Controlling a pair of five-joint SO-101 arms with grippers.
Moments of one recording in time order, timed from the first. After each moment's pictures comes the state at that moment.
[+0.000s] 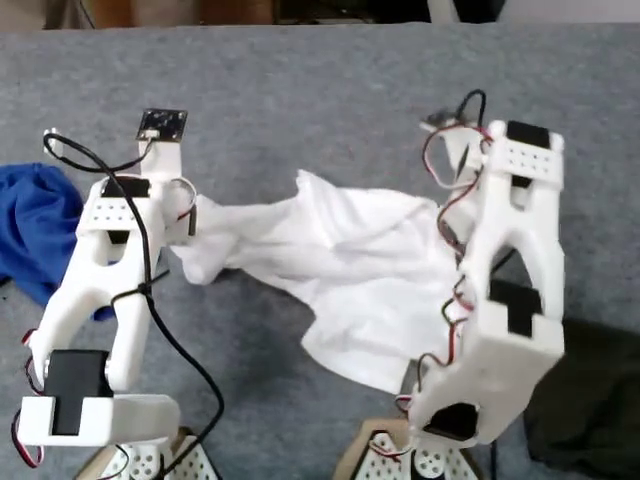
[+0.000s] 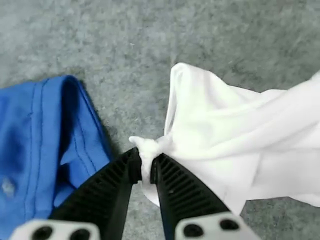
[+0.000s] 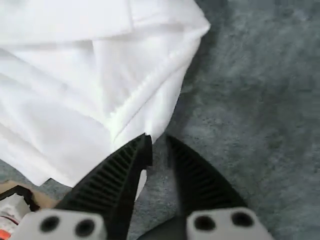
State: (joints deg) left arm -4.2 -6.2 28.8 55.0 -14.4; right arm 12.2 18.2 -5.3 88.2 37.1
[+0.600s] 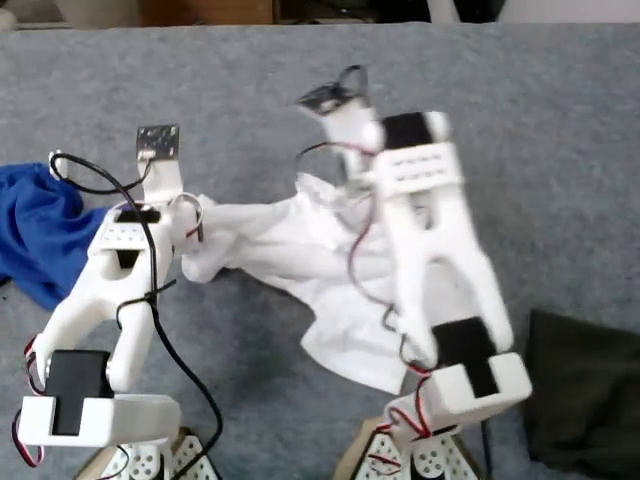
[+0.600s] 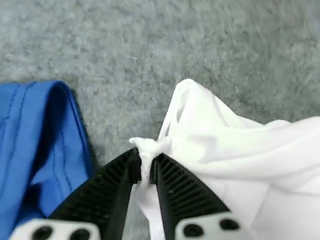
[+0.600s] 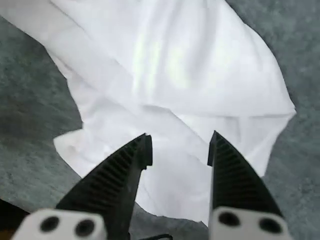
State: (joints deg) left arm -3.5 -6.2 42.4 33.2 -5.8; right arm -18.8 4.8 -3.5 91.0 17.1
